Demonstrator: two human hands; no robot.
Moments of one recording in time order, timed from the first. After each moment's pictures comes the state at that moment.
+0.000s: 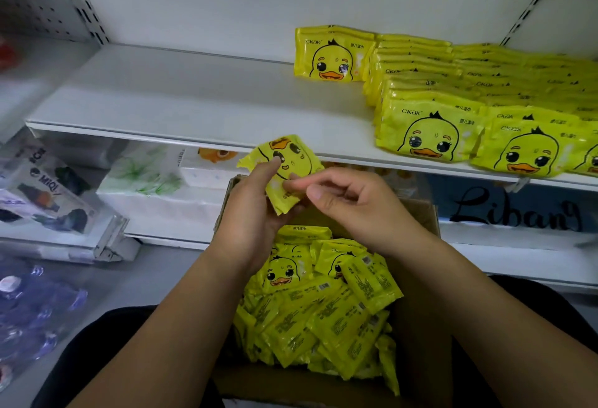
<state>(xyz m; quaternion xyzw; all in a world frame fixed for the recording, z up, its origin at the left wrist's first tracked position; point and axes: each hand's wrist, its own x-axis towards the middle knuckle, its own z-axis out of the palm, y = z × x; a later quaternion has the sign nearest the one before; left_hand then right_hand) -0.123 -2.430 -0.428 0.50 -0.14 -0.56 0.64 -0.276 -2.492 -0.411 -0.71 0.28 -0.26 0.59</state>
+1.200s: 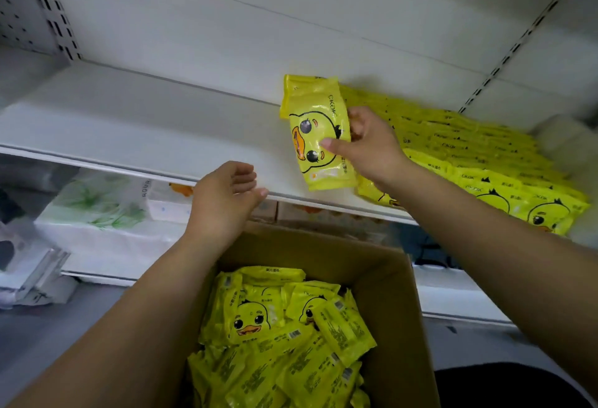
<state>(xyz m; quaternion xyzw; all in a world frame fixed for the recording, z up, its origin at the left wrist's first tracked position) -0.055 -2.485 -0.451 0.68 -0.38 -0.32 0.54 -0.234 -2.634 -0.371 -0.71 0.46 -0.32 0.43</state>
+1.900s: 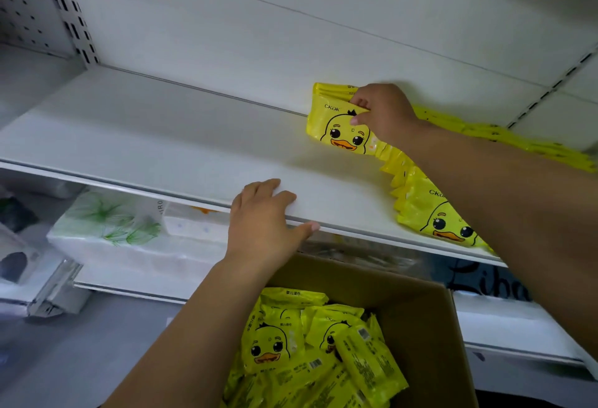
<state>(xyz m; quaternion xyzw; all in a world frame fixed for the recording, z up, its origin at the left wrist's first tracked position) -0.048 -2.525 -0.475 0.77 -0.55 -0.14 0.29 -0.176 -2.798 -0.384 -0.88 0.45 -0.15 0.07</state>
